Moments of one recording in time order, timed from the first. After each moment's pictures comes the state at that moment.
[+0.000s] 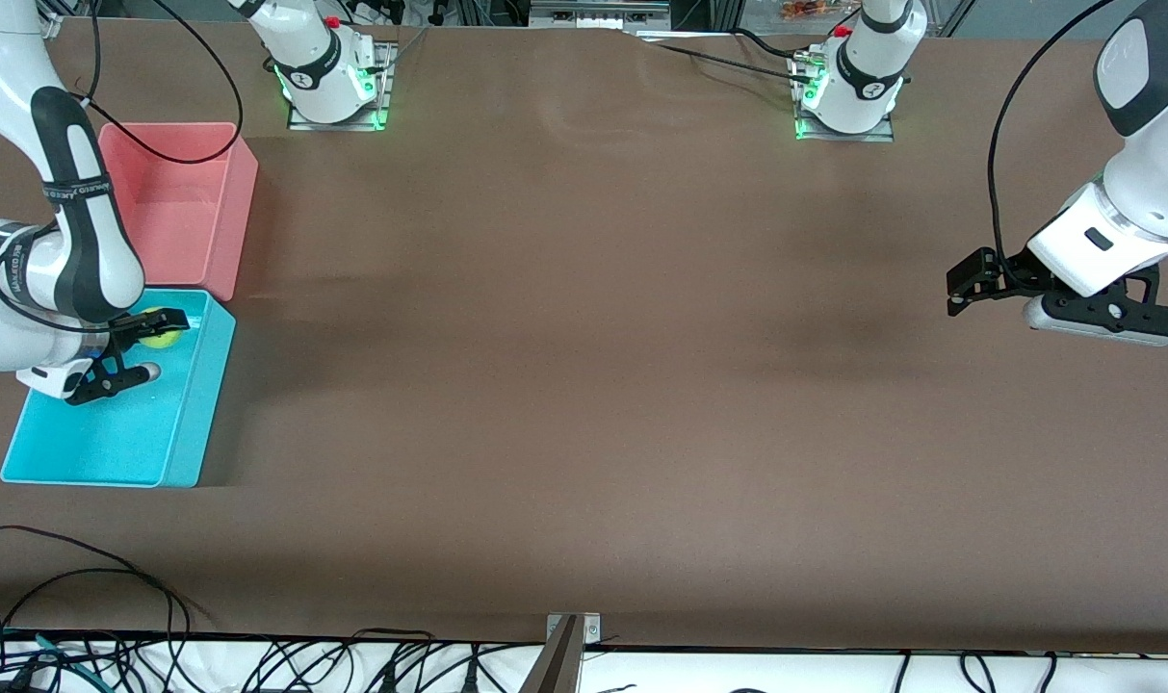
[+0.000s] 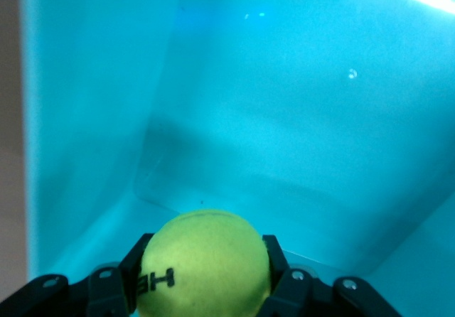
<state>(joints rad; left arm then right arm) -0.09 0.09 0.01 -1.66 -0.01 1.83 0.07 -0.23 0.54 -0.04 -1.77 -0.11 1.97 -0.54</state>
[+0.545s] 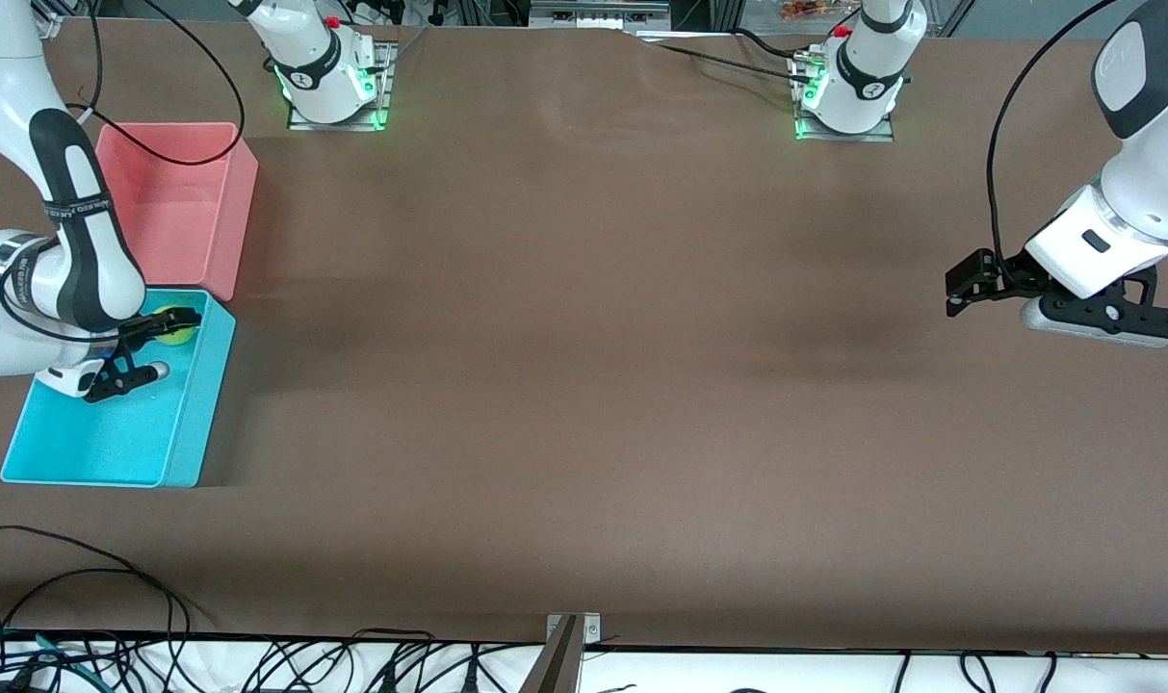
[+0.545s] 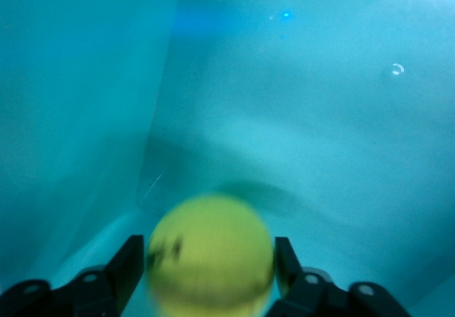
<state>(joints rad) -0.09 0.09 0.01 -1.66 -0.01 1.83 0.07 -0.25 0.59 -0.04 -1.77 -0.06 1.97 -0.59</state>
